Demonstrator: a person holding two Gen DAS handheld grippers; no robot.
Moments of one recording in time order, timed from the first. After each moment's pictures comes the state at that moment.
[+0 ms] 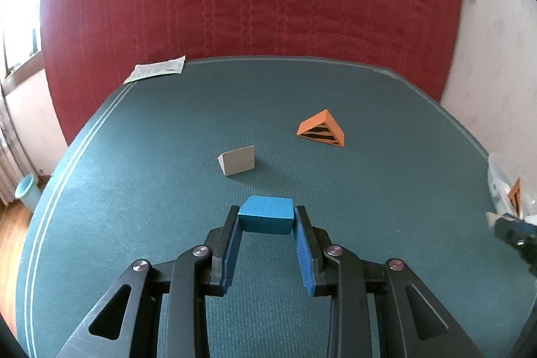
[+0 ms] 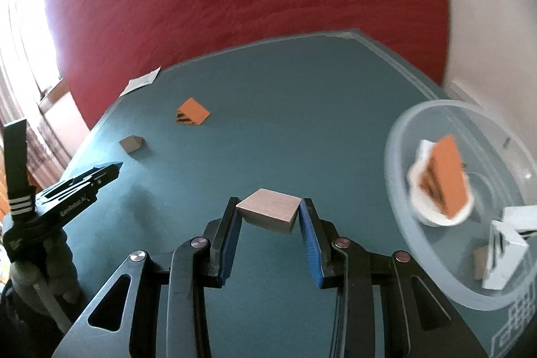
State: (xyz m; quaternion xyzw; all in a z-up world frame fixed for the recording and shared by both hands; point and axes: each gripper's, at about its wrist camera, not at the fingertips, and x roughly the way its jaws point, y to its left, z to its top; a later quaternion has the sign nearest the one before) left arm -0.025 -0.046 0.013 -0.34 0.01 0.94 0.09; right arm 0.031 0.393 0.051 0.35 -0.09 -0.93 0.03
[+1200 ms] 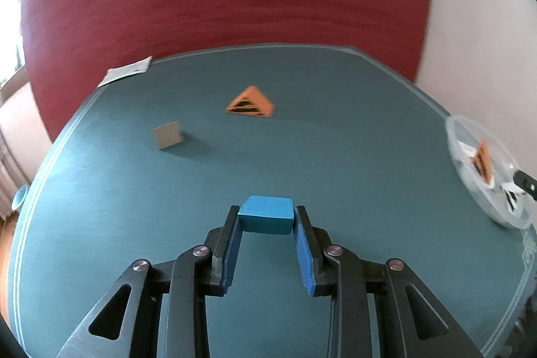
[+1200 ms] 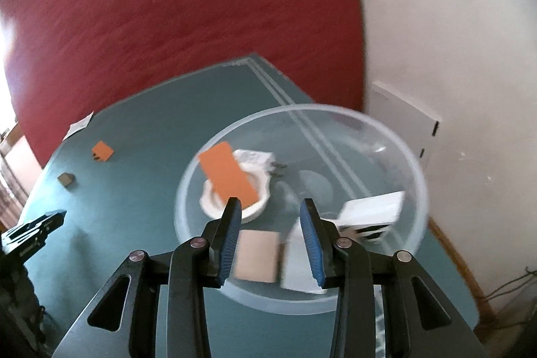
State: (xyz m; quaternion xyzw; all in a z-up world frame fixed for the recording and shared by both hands) left arm 0.035 0.013 0.015 -0.36 0.04 0.92 0.13; right arm 0.085 0.527 0.056 0.31 -0.11 -0.94 -0.10
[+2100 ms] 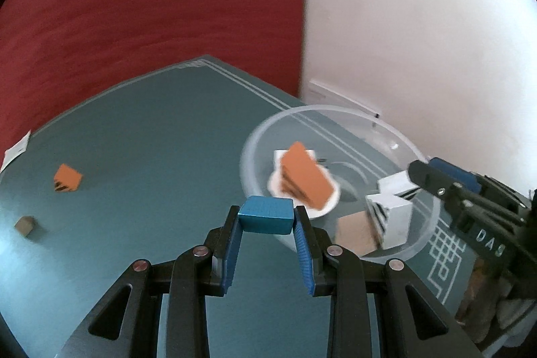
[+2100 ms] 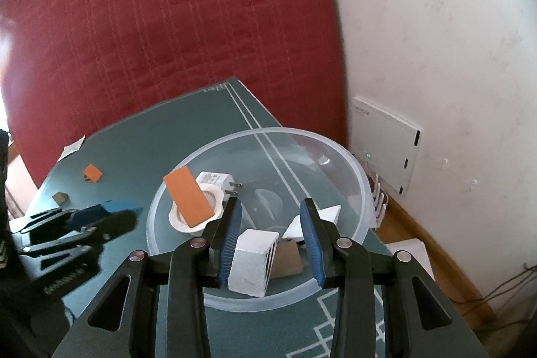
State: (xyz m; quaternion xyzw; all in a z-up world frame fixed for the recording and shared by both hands) left arm 0.084 0.162 0.049 -0.34 0.11 0.88 0.31; right arm 0.109 0.565 0.063 0.27 -0.12 -0.95 -0.12
